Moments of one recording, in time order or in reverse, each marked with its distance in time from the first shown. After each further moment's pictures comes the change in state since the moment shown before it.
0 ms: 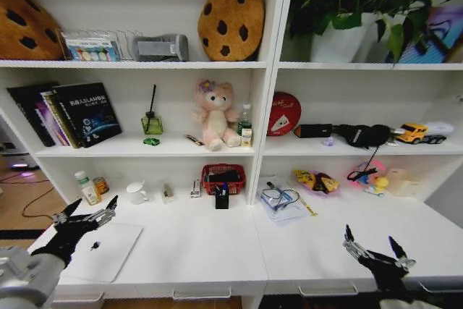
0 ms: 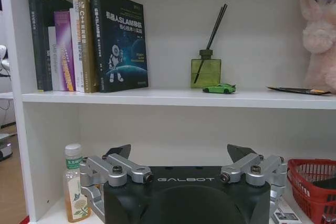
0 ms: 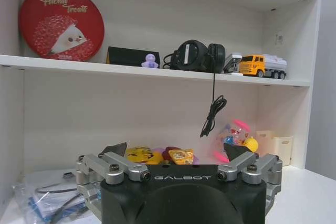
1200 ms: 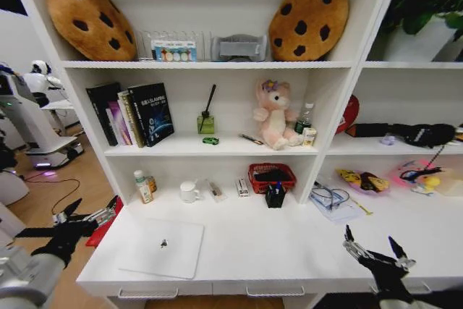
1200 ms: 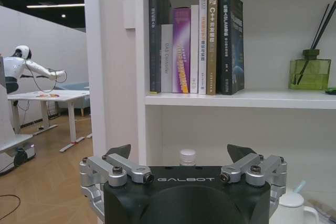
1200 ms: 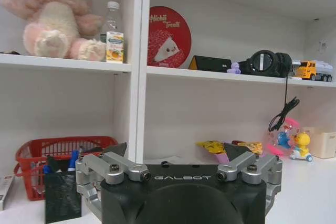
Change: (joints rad) left arm 0.000 0.000 0.000 0.000 0.000 0.000 0.000; right arm 0.000 0.000 0.000 -0.001 0.000 0.000 0.000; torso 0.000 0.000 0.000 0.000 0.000
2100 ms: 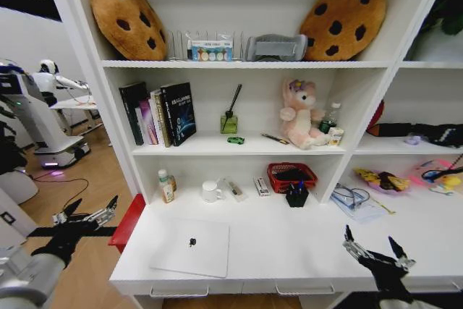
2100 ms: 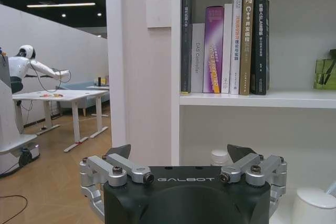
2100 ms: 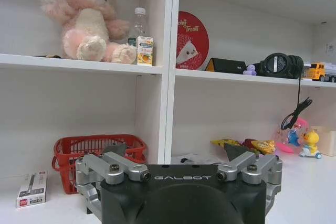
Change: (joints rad) left arm 0.000 0.000 0.000 0.000 0.000 0.000 0.000; right arm 0.000 0.000 0.000 0.000 0.000 0.000 0.000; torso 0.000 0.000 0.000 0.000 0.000
